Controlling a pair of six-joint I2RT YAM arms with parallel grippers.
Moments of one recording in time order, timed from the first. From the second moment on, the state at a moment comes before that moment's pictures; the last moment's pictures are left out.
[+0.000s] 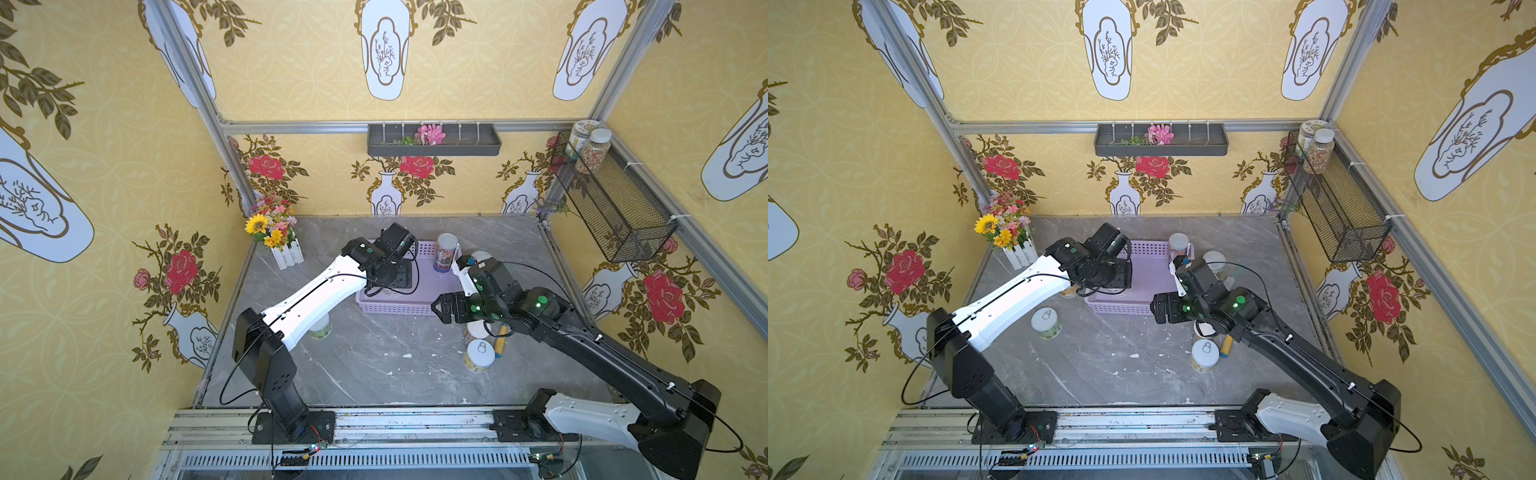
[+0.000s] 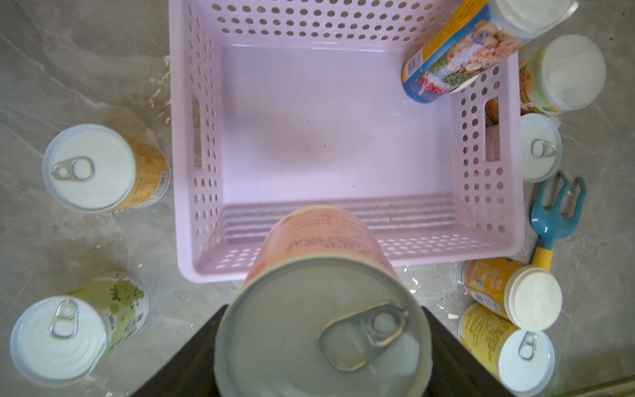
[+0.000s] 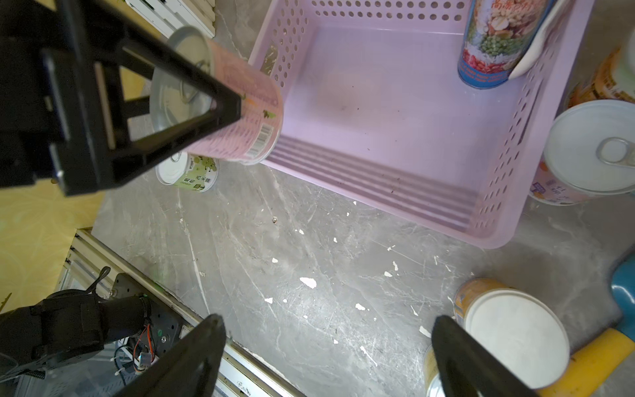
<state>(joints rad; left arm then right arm) -0.73 1.73 1.66 -1.05 -0.16 -0.61 0.69 1.14 1.08 -0.79 -0.08 0.48</state>
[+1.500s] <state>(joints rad) -0.65 2.46 2.14 -0.62 -0.07 -0.59 0.33 1.06 0.86 -0.53 -0.24 0.45</state>
